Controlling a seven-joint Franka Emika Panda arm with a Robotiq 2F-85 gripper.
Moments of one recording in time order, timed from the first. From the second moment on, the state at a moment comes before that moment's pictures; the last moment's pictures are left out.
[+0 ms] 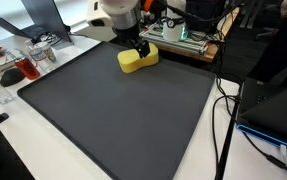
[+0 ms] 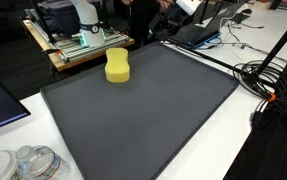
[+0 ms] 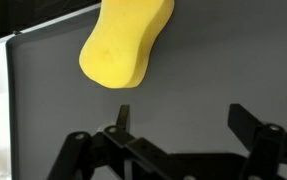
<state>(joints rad) 0.16 0.46 0.06 -1.62 -0.21 1.57 0.48</state>
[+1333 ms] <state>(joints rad) -0.18 0.55 -0.01 -1.48 0.12 1.55 -0.14</state>
